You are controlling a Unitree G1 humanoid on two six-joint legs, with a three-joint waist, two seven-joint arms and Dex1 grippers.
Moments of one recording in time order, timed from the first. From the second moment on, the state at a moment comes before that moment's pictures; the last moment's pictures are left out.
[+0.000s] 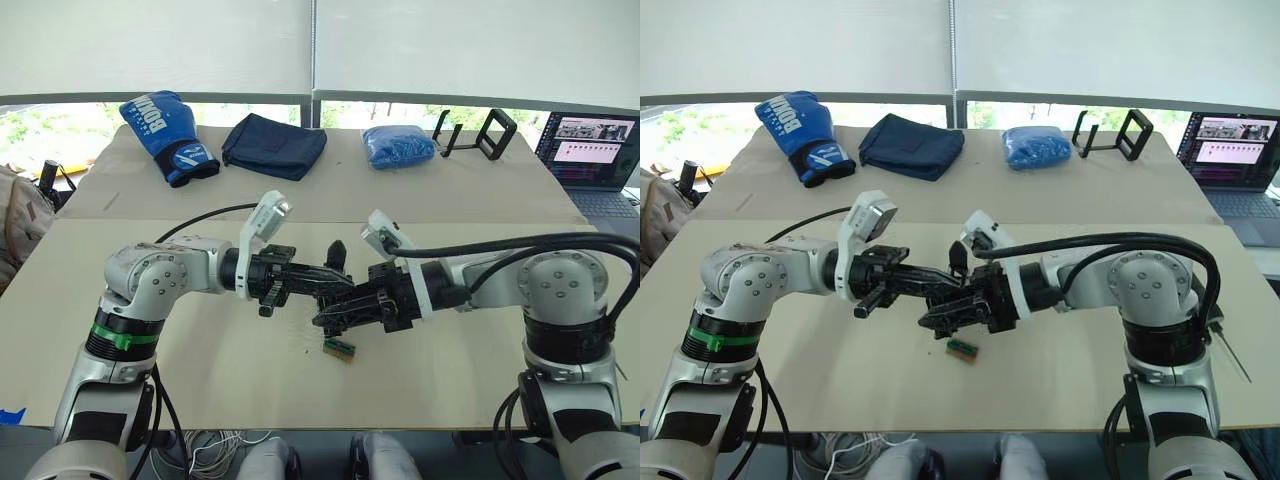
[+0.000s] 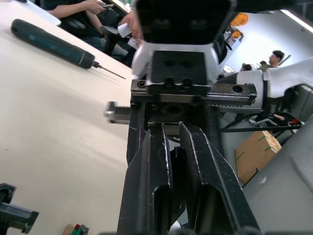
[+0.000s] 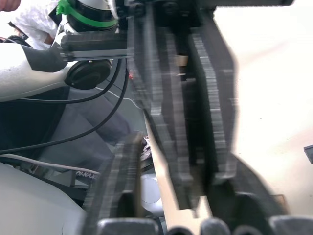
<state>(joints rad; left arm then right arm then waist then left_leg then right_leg) -0.74 0.60 -0.08 -0.14 -1.00 1.13 -1.10 -0.81 -0.54 0.02 -0.35 1.28 1.55 0.48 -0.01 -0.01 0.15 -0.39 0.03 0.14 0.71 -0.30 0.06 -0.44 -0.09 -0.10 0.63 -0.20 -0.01</state>
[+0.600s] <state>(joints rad) -0.73 0.56 0.00 -0.12 -1.01 1.12 -1.05 -0.72 -0.59 0.03 -0.39 1.27 1.50 0.52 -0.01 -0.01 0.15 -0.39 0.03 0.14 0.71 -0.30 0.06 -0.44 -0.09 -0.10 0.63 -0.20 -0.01</state>
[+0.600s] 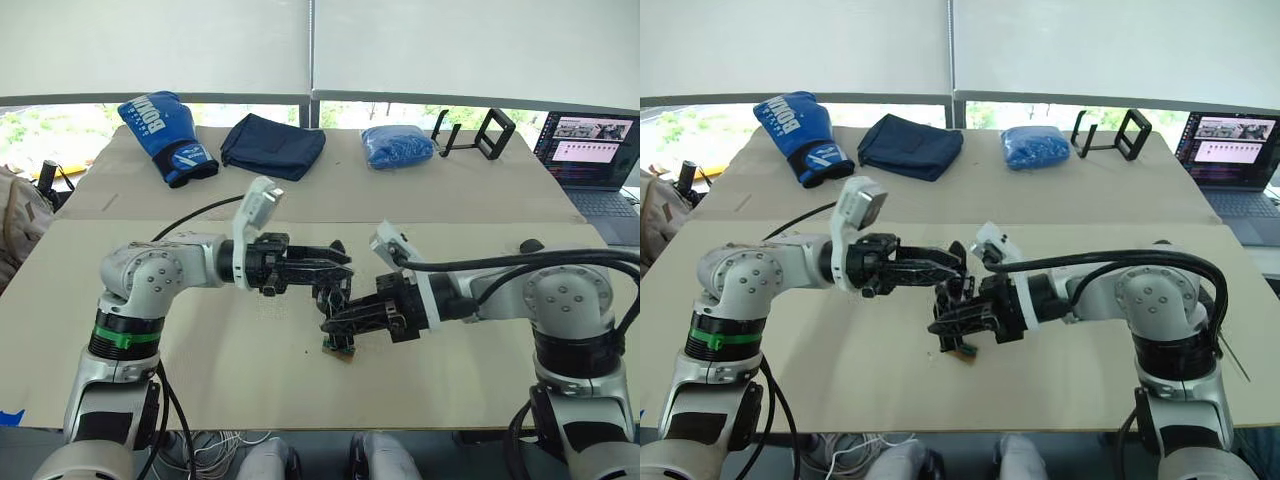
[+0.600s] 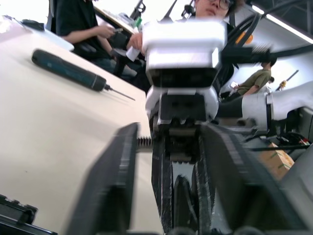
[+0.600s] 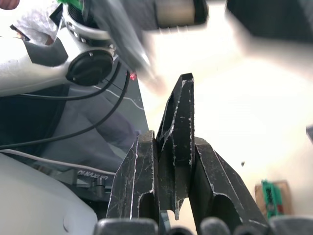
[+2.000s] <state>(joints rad) -0.52 0.53 -0.09 0.55 -0.21 -0.06 -1.29 -0.22 -0.66 0.01 -0.45 0.55 0.45 0.89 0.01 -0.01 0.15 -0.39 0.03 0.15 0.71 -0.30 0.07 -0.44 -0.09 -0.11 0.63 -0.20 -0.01</state>
